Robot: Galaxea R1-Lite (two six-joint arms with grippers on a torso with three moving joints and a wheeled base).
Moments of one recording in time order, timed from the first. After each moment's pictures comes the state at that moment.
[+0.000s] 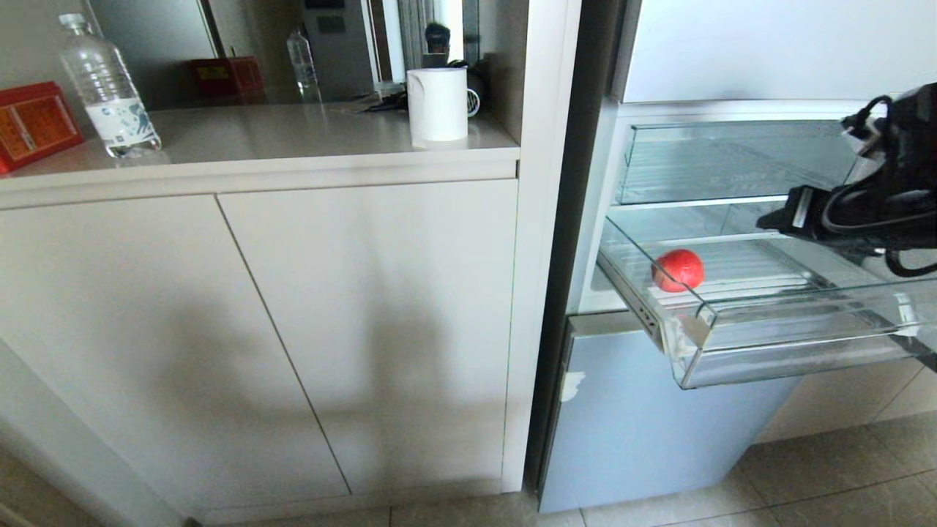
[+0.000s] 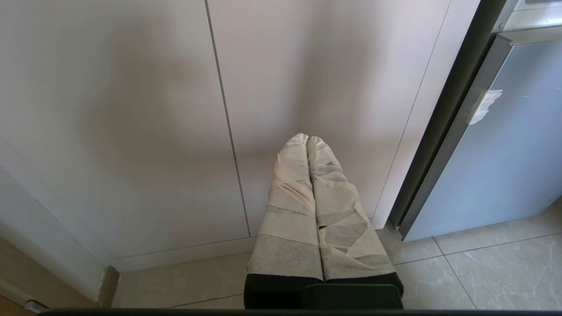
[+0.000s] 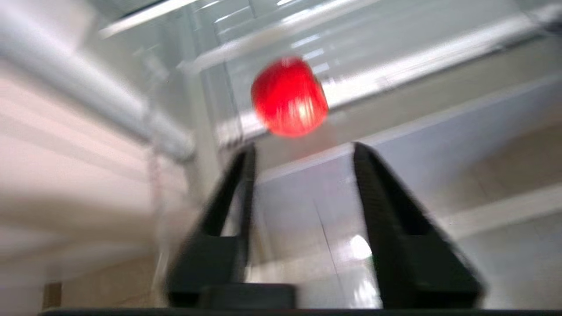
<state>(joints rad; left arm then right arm) 0.00 0.00 0.00 0.00 0.00 0.02 -0.03 1.66 -1.38 0.12 -0.01 0.26</state>
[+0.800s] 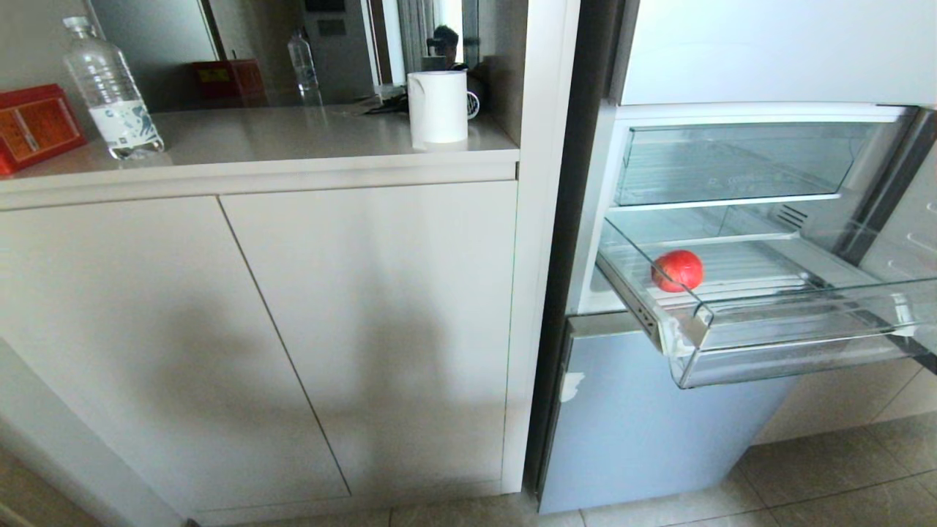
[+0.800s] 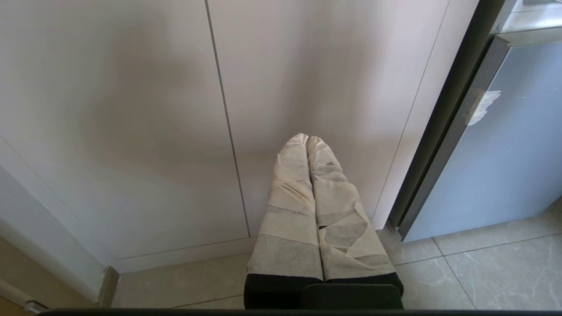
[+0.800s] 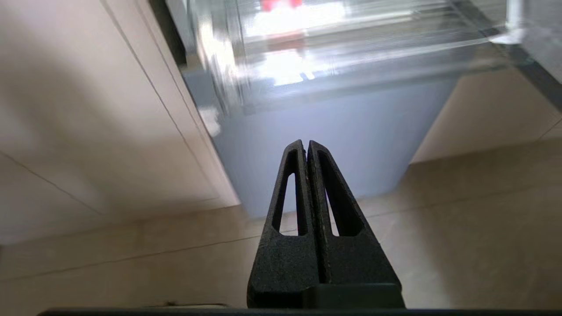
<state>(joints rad) 0.00 0.00 0.00 0.00 0.00 0.02 -0.03 0.51 -0.44 0.11 -0.01 0.06</state>
